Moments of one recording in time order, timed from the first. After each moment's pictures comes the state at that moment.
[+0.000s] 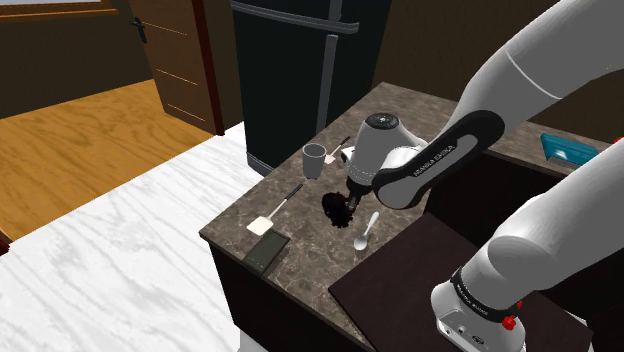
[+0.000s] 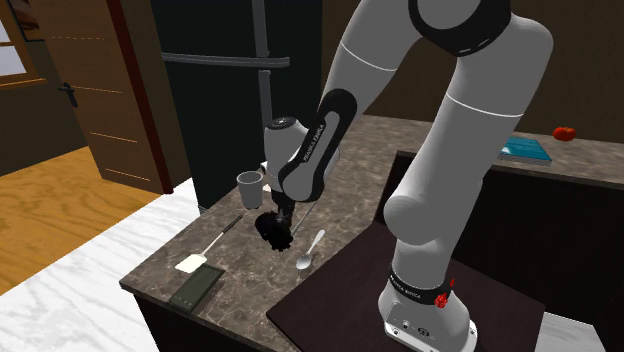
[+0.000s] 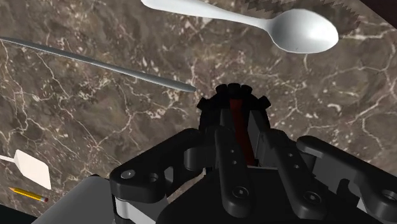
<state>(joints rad) -0.06 -0.17 0.25 -2.86 -0.22 2.78 -0.14</state>
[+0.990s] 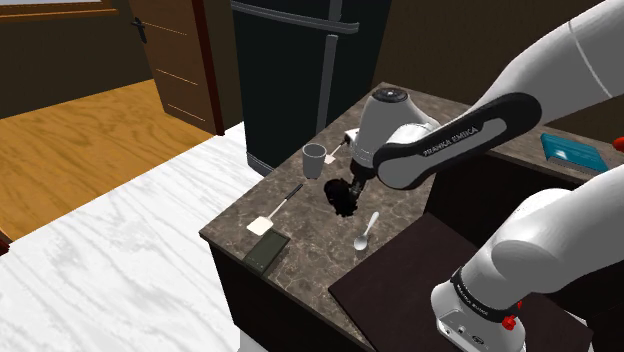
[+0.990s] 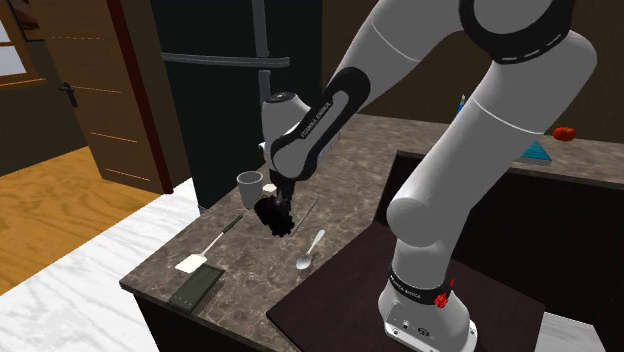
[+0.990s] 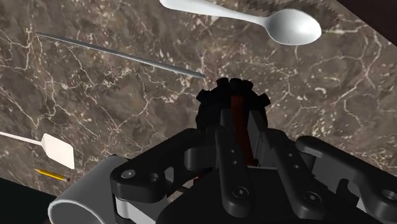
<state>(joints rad) 0.02 -0.36 0.20 -2.83 -0.10 2.58 -0.25</state>
